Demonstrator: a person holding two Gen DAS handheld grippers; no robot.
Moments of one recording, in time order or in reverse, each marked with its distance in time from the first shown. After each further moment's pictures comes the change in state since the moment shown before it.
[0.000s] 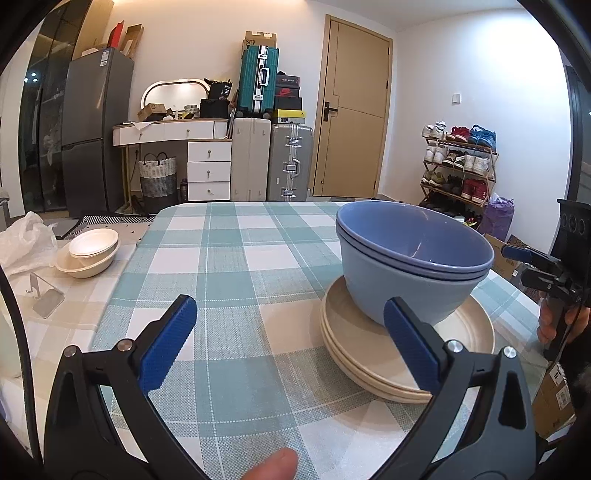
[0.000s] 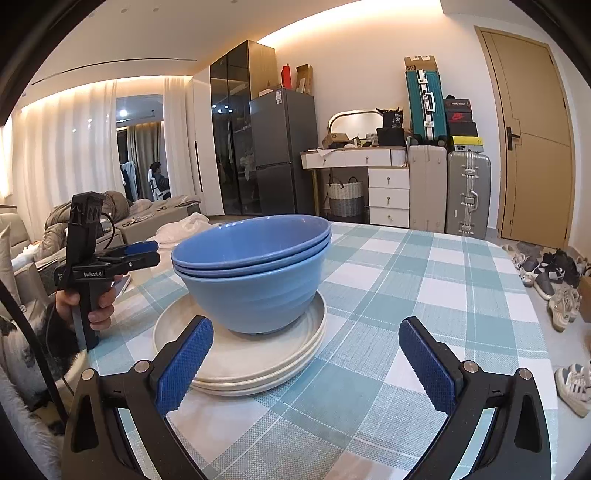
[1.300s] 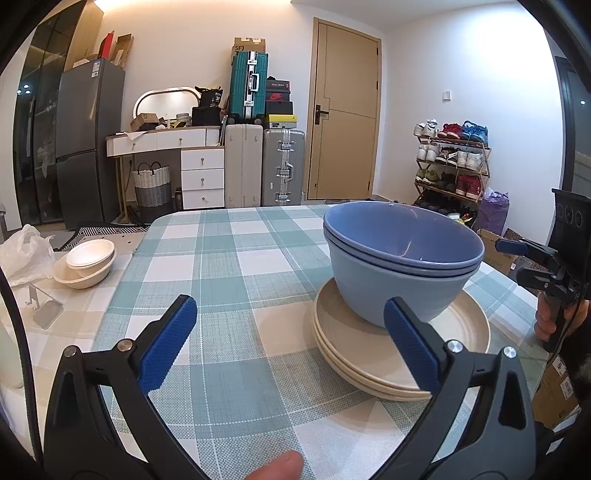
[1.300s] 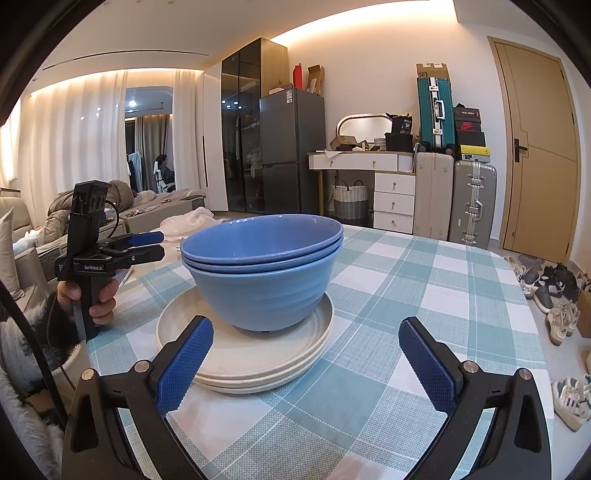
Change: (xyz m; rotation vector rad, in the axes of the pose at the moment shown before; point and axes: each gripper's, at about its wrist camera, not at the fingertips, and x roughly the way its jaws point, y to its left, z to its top) left arm -0.001 -0.007 -0.002 0.043 -0.018 -0.013; right arm -0.001 0.009 -0.003 -0.055 0.001 0.007
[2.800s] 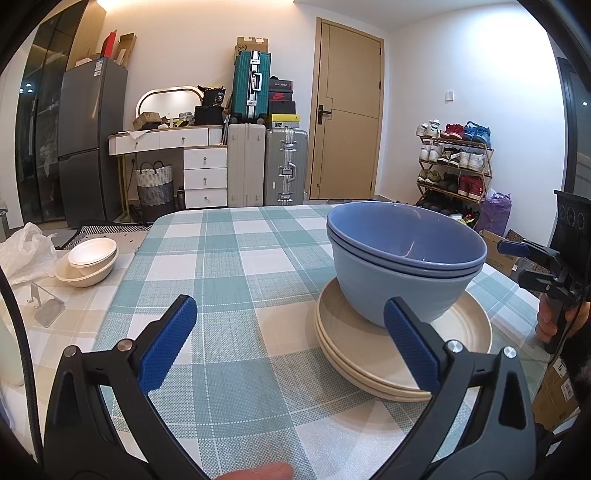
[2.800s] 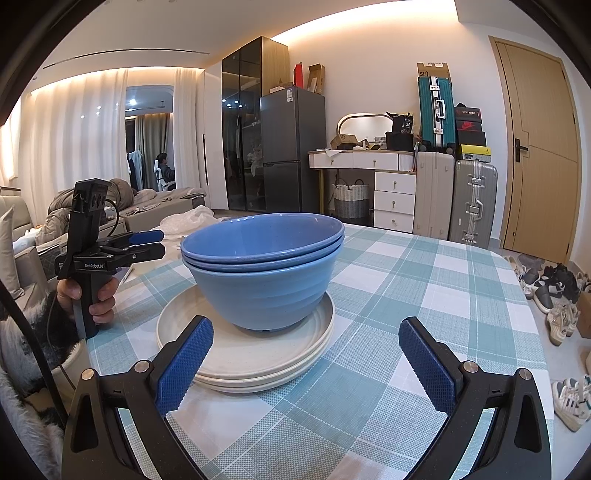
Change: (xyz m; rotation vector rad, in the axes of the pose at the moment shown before) left arm -0.001 -0.001 0.000 -0.010 -0.001 0.012; right arm -0.001 0.002 -0.001 -0.003 0.001 0.002
